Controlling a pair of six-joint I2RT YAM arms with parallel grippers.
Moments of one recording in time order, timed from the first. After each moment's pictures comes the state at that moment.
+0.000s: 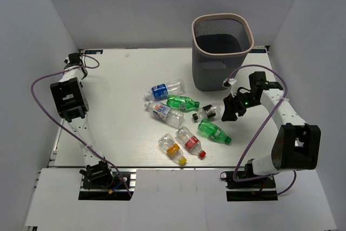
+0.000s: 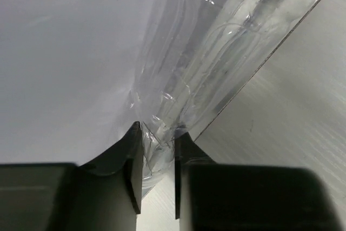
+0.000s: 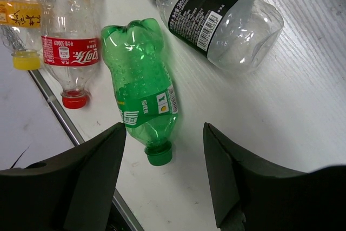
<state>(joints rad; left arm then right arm) 0.32 2.32 1.79 -0.52 -0.66 0.11 0.03 1.42 1.04 -0.96 -0.73 -0.71</state>
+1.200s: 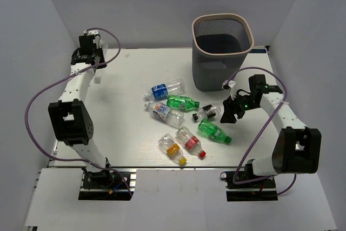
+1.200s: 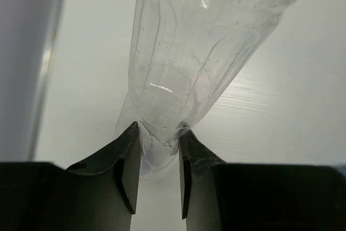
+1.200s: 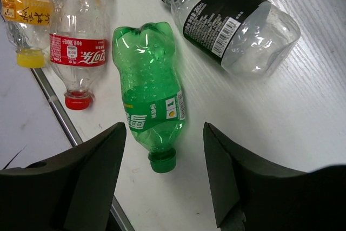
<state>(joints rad) 0.08 1.78 1.57 -0.49 -0.17 -0.02 0.04 1.39 0.99 -0.93 -0.78 -0.74</state>
